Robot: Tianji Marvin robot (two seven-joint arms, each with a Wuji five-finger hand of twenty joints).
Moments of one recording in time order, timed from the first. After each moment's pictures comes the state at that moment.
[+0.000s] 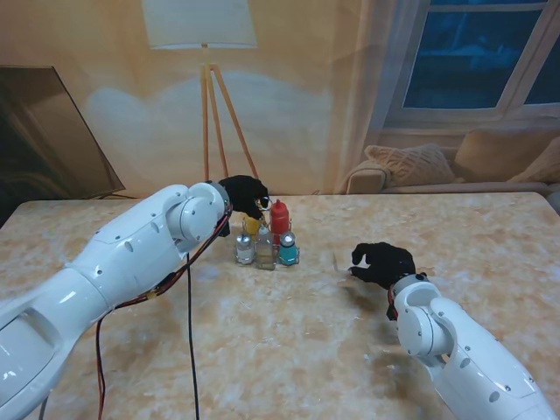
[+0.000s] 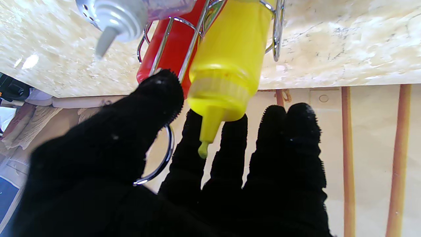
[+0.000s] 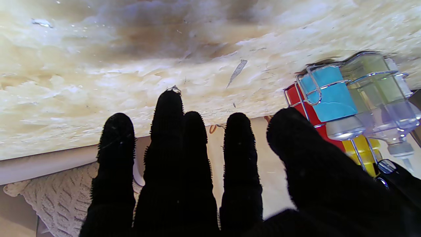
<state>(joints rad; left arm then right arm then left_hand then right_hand) 0.66 -1.22 -0.56 -0.95 0.45 0.05 -0.16 -1.40 -1.09 1.09 -1.44 -0.84 0.19 -0.04 0.73 -0.64 0.86 -0.17 0.73 0.17 0.43 0.47 0.69 0.25 0.39 0.42 0.63 0.31 0.42 0.63 0.49 0.24 0.90 0.40 0.55 -0.40 0.71 -0.15 0.58 -0.15 0.76 0.56 0.77 0.06 0.55 0.54 0.92 -0.02 0.54 0.49 0.49 0.18 1.07 0.46</state>
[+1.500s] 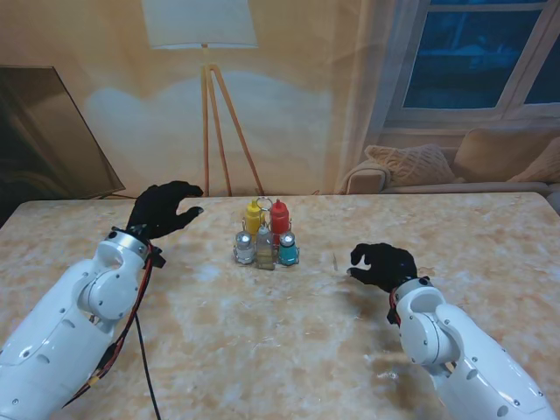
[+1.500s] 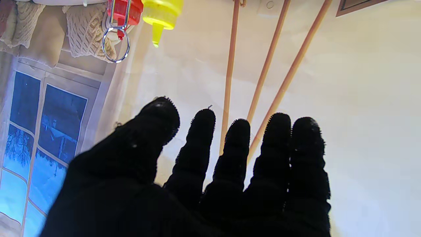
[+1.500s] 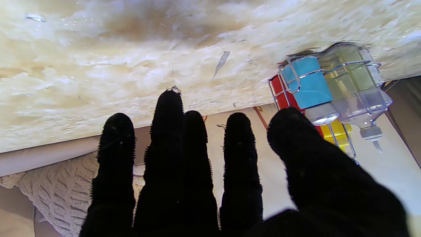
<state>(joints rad) 1.33 -1.10 -1.30 -1.41 0.81 -0.21 0.19 -1.47 -1.09 1.14 -1.52 -0.85 0.16 -0.05 0.79 -0.33 0.58 -0.12 0.69 0.22 0.29 0.46 0.62 0.29 0.33 0.39 0.56 0.36 0.38 0.59 0.33 0.30 0.89 0.42 0.55 -0.40 0.71 -0.15 0.58 -0.15 0.76 0.56 0.78 0.06 0.55 0.54 0.92 -0.02 0.54 0.49 0.49 0.18 1.07 0.46</state>
